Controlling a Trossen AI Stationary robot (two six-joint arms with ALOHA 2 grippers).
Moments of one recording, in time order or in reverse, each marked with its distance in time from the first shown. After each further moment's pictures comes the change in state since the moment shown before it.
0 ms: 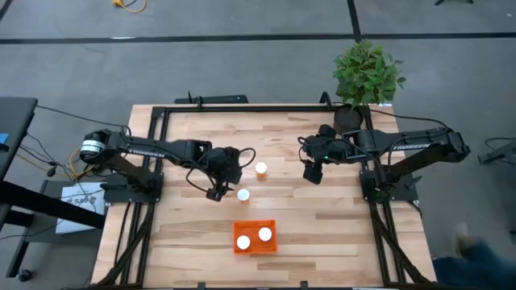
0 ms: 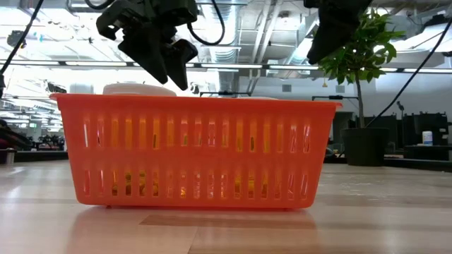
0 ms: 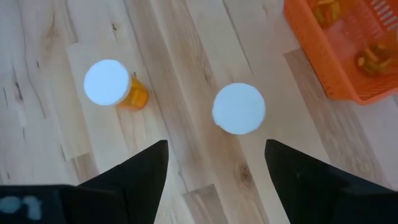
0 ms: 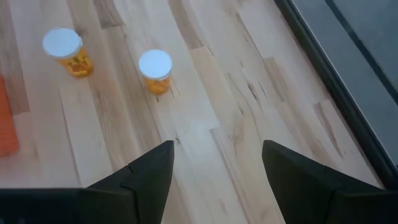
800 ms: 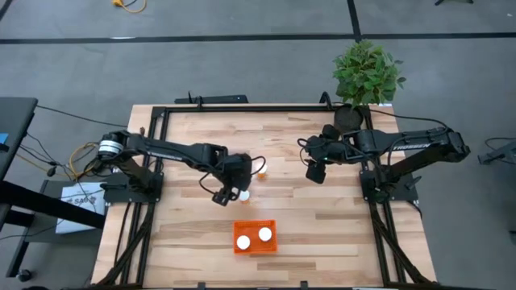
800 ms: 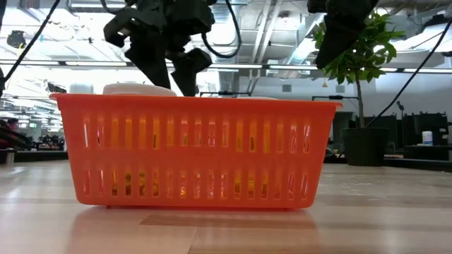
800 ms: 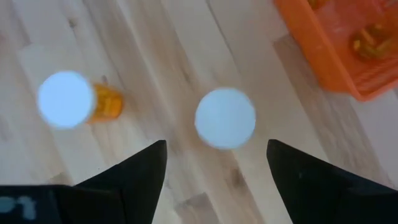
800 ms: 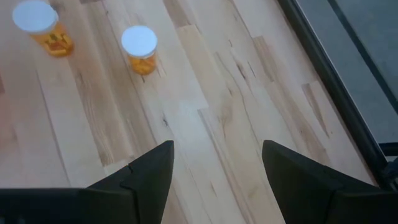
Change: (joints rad) left arm -0.024 0.170 0.126 -0.082 0.033 0.059; right arm 0.000 0.000 0.002 -0.084 0.025 0.024
